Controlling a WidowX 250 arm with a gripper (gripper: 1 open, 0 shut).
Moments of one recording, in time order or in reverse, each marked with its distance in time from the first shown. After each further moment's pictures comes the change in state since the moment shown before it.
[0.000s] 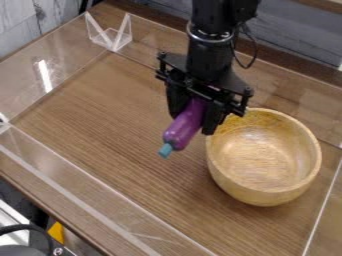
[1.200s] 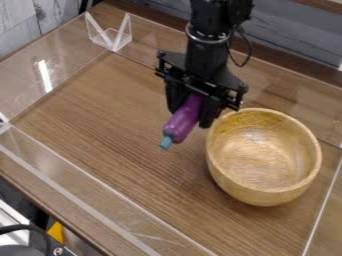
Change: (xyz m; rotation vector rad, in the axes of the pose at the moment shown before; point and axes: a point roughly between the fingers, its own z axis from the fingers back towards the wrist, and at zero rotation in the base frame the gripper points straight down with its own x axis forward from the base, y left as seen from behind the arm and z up) arm 0.017 0.023 -0.012 0.027 0.004 0.083
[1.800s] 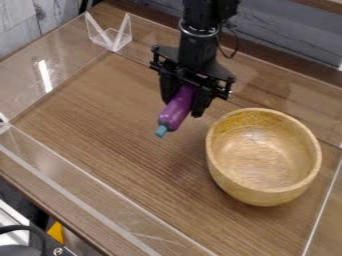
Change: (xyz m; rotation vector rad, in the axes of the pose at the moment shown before) arm 0.023 0.025 -0.018 0.019 0.009 0.056
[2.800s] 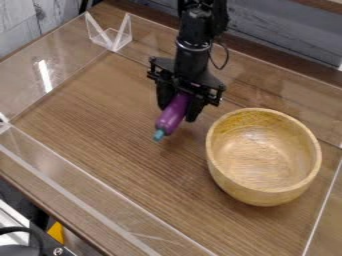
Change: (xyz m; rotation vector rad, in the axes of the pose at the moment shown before) arm 0.016 0.004 -0.030 0.024 0.021 0.005
